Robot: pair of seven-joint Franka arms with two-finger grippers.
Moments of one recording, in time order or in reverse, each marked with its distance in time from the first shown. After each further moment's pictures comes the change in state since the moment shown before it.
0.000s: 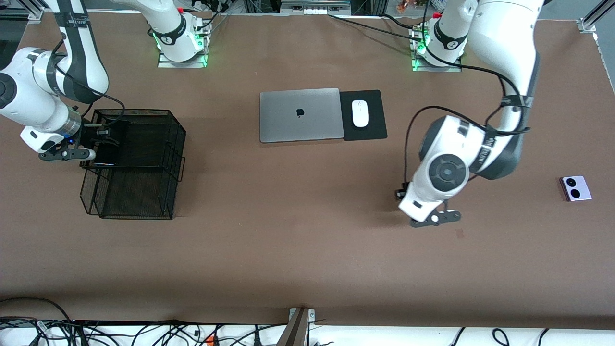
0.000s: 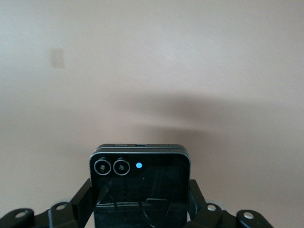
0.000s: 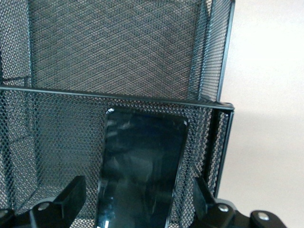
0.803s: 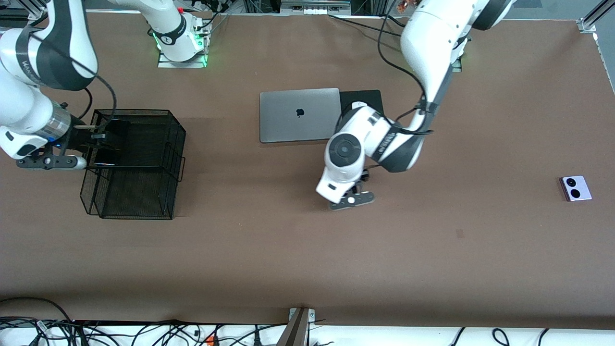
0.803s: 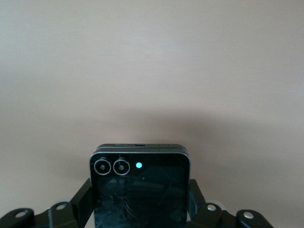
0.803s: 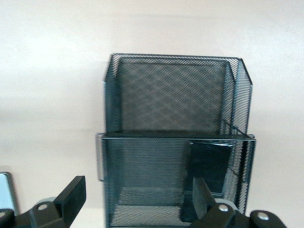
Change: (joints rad) left arm -0.272 0.218 -0.002 0.234 -0.070 0.100 -0.292; right arm 0.151 0.040 0.026 0.422 0.080 -0.387 0.224
